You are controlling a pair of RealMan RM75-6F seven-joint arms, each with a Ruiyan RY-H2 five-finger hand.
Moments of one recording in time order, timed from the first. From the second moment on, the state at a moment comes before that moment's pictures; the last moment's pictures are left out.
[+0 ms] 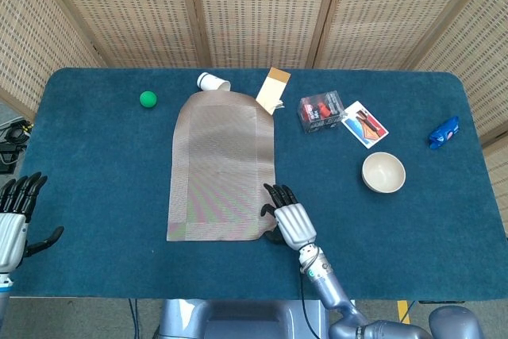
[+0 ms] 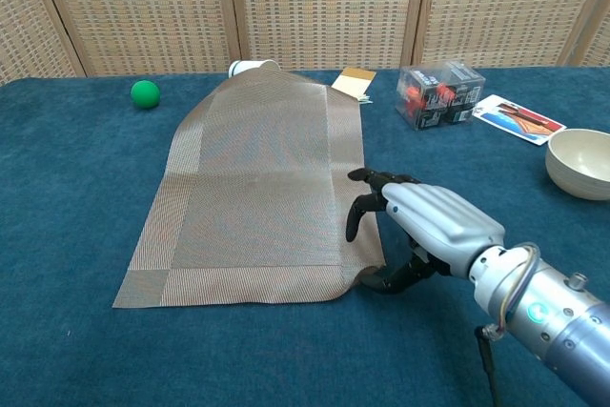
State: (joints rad) left arm -0.08 -1.22 -0.04 -1.49 1.56 1.57 -0.06; right arm 0.51 -1.95 0.11 -1.26 -1.37 1.16 -0.21
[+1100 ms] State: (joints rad) left arm -0.08 -1.22 -0.04 -1.49 1.56 1.56 -0.06; right arm 0.49 -1.94 0.10 -1.28 -1.38 1.16 -0.22
